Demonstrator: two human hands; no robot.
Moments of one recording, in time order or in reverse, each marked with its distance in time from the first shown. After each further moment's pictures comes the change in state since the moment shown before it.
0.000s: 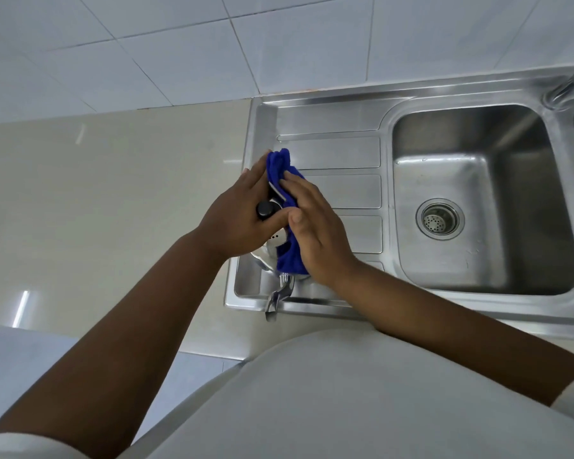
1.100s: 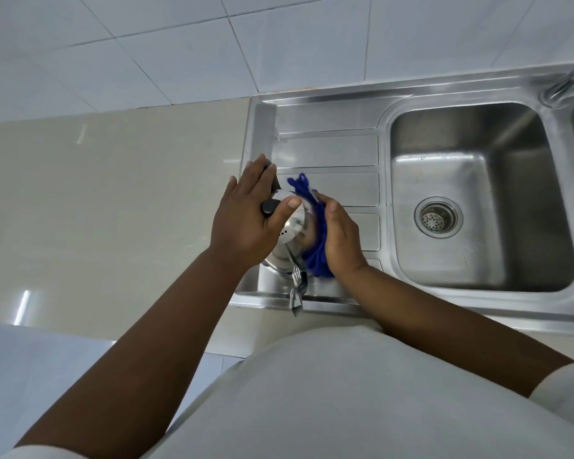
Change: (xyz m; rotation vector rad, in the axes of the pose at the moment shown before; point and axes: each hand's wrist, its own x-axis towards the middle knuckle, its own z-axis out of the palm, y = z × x) left_hand -0.009 0.020 0.026 0.048 0.204 -0.190; right_hand -0.013 0.051 -0.004 0.249 0.179 0.428
